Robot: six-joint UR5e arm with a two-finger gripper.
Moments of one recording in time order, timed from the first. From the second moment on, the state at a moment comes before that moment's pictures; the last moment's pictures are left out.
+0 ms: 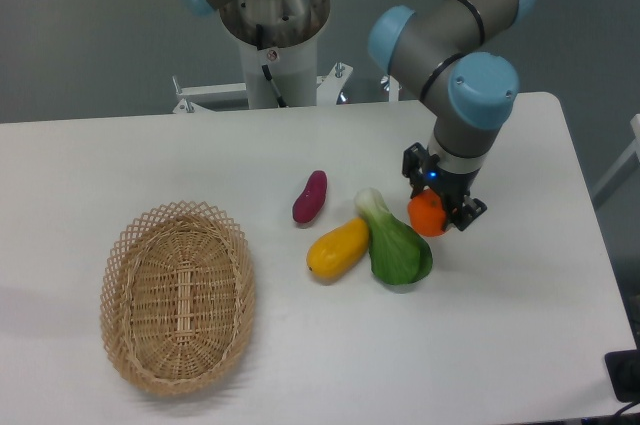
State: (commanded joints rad) arm 2.70 -1.95 -1.73 -1.01 1.54 1.64
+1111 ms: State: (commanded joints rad) arm 2.71 -1.97 -1.79 -0.96 1.54 1.62
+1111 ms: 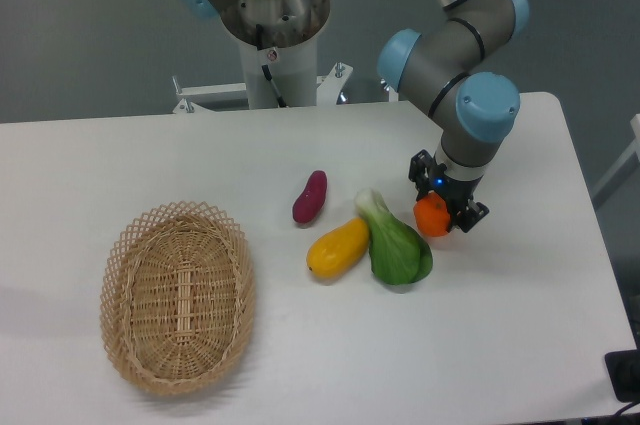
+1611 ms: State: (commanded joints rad) arm 2.71 -1.97 -1.79 -0.96 1.54 1.61
